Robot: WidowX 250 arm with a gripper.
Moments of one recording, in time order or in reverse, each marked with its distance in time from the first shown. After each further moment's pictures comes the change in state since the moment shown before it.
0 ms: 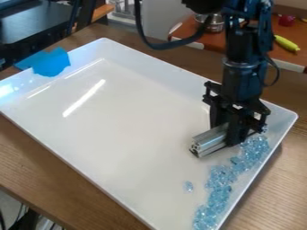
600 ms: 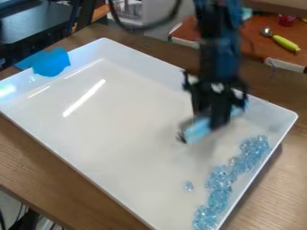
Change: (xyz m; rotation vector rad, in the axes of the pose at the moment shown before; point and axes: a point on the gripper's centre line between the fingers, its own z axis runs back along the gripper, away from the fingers) arm -0.013 0.032 0.030 -0.104 -0.017 0.148
